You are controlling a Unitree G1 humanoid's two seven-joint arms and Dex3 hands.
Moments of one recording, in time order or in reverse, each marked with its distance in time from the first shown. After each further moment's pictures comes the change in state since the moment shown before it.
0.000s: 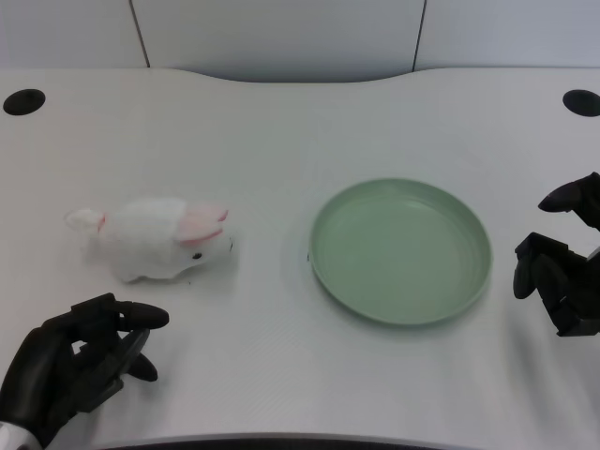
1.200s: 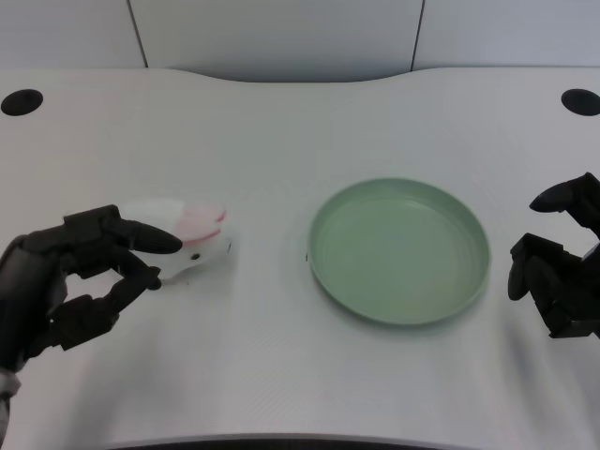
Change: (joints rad) left arm -0.011 0.089 -0.008 -0.365 0.082 -0.150 0.023; right arm 0.001 0.011 0.012 0.007 -0.028 -0.031 -0.008
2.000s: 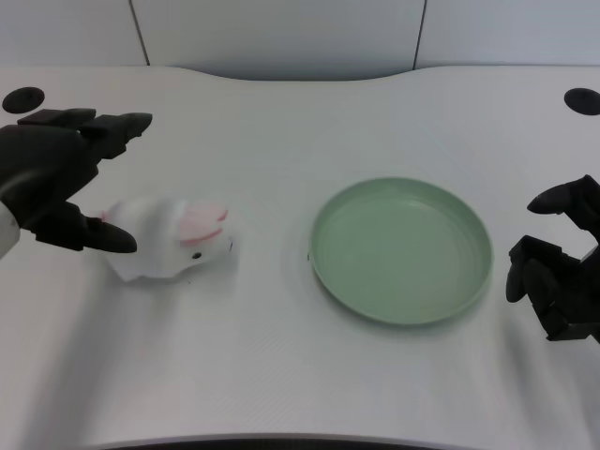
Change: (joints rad) left arm -0.482 0.326 -0.289 0.262 0.808 0.176 0.073; right arm 0.012 0.005 0.012 -0.012 -0.001 -0.009 -0.019
